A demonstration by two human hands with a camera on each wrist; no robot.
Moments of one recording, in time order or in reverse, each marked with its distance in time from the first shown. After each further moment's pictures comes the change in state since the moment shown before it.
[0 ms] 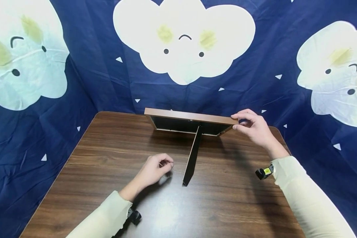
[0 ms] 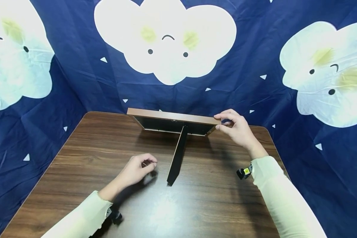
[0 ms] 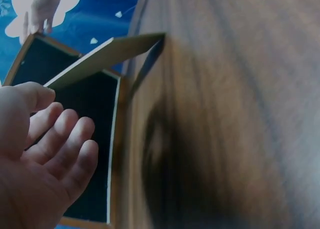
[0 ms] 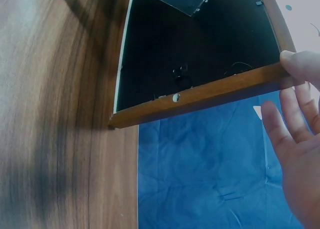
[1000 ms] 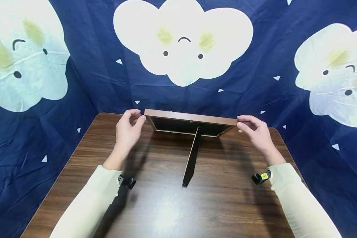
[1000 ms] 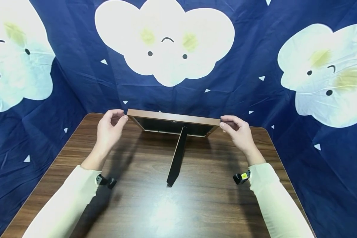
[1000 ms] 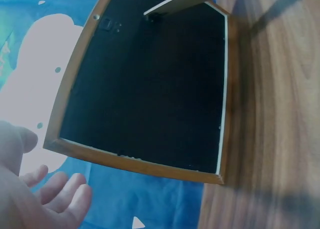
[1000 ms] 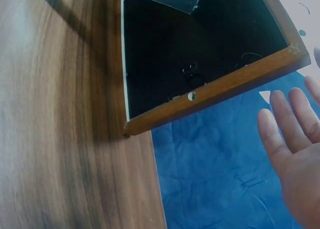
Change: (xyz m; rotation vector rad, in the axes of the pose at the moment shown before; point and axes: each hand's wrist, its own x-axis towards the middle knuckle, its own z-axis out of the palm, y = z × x) left_hand 0.065 0.029 -0.108 0.006 0.622 -0.149; right_hand -0.018 0.057 0.008 0.383 0.155 0.133
